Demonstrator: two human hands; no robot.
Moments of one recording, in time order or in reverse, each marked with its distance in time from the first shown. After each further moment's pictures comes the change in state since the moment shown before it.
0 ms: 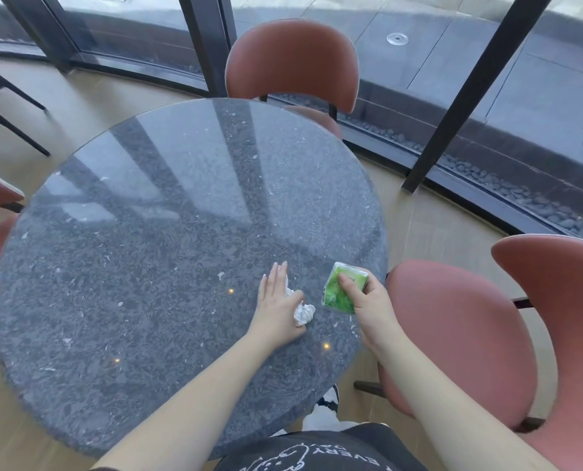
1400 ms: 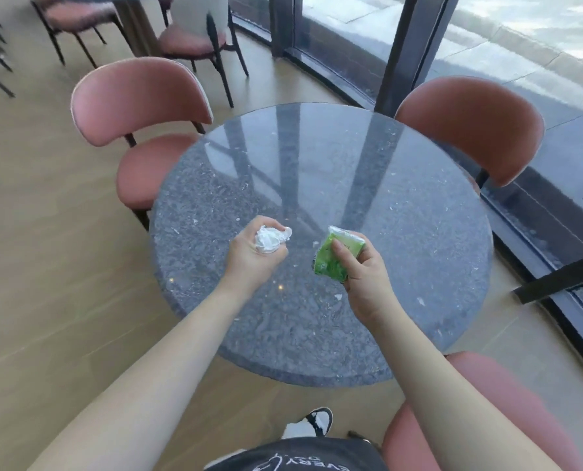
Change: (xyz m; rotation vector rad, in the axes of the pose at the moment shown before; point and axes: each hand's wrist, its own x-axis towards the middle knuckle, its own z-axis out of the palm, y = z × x) left_hand -0.159 -0.009 -0.133 -0.939 0.946 -0.595; right_hand -0.063 -0.040 0.118 -0.102 -0.739 -0.072
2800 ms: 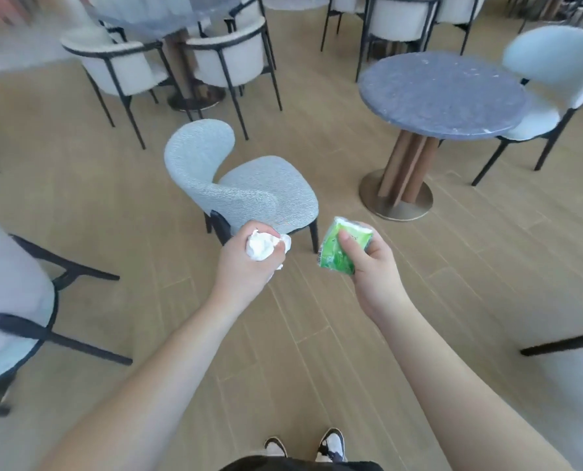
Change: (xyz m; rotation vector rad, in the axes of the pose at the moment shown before) left_hand -0.458 -0.055 -0.467 0.073 1.672 -0.497; right_hand -0.322 0.196 0.583 -0.289 -1.621 0.424
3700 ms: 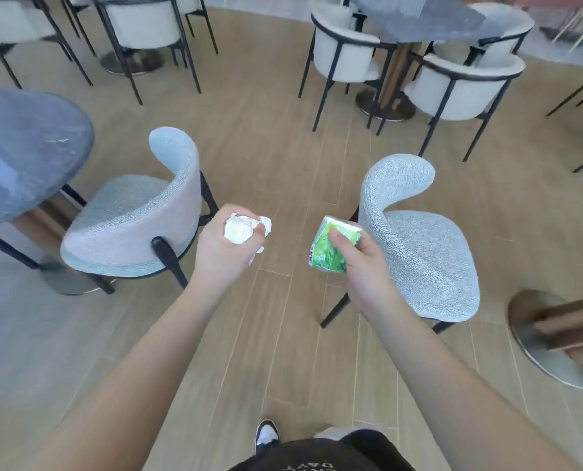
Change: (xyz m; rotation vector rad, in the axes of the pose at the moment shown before) left_hand 0.104 -0.116 -0.373 -0.084 0.682 -0.219; right_hand 0.141 0.100 0.428 -0.103 -0.566 0.271
